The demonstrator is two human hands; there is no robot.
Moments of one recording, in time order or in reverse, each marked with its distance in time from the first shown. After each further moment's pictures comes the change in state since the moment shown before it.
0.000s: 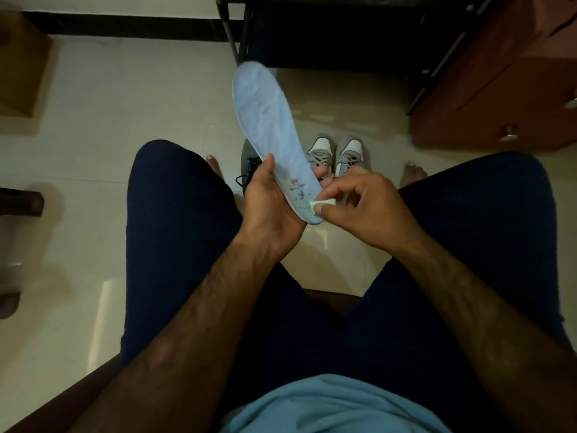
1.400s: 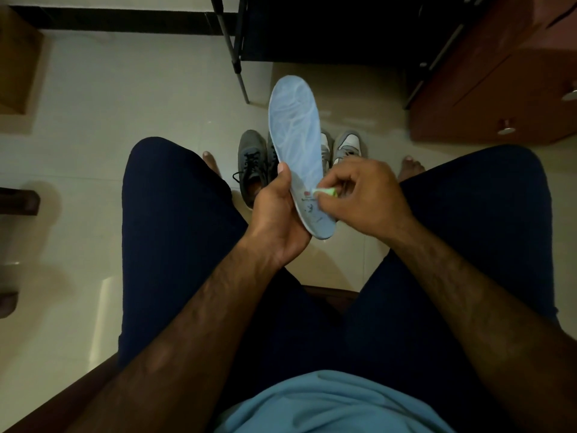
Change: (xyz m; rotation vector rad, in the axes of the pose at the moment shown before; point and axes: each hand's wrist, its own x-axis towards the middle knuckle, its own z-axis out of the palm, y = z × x) left_hand -0.009 -0.014 0.004 0.024 0.004 -0.076; right_hand 0.012 0.004 -0.002 -0.131 0.067 -0.103
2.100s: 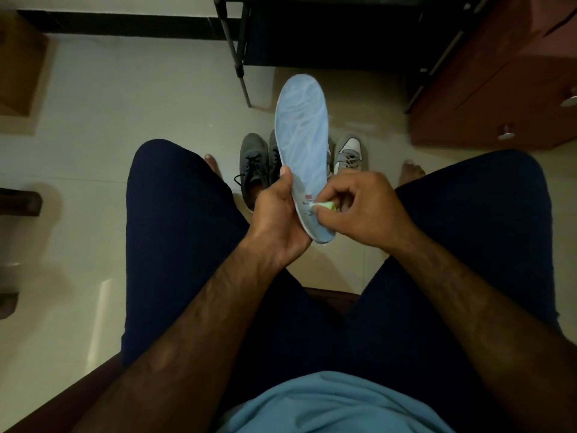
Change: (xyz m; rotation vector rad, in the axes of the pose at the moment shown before) left_hand 0.005 0.001 -0.008 -0.043 -0.072 -0.023; right_hand -0.010 -0.005 0.000 0.058 -0.084 -0.053
